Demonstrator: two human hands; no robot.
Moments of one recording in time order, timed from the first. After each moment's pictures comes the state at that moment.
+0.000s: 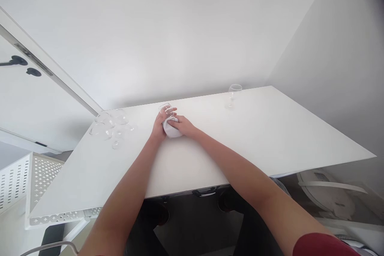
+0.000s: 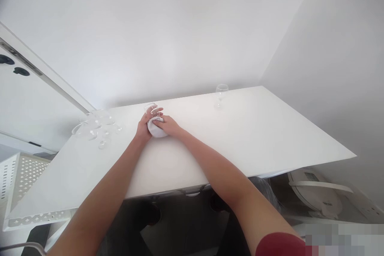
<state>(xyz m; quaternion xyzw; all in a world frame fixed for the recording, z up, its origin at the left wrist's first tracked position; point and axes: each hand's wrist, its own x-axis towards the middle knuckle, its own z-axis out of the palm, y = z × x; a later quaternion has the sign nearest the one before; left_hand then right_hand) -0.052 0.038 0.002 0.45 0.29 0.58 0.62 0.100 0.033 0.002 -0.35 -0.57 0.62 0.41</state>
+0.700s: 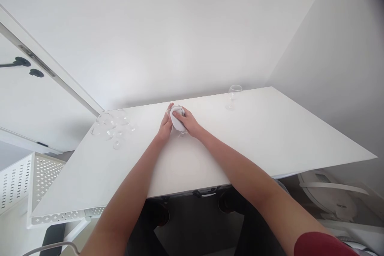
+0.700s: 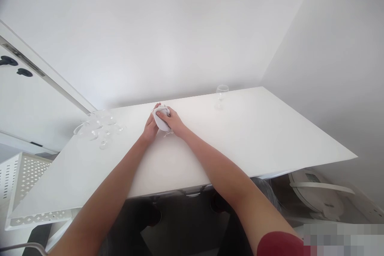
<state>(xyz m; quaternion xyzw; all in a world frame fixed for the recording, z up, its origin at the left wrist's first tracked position) -0.044 0.036 -0.014 0.57 0.32 0.53 0.53 0.107 0.029 0.018 -0.32 -0.49 0.62 0.52</state>
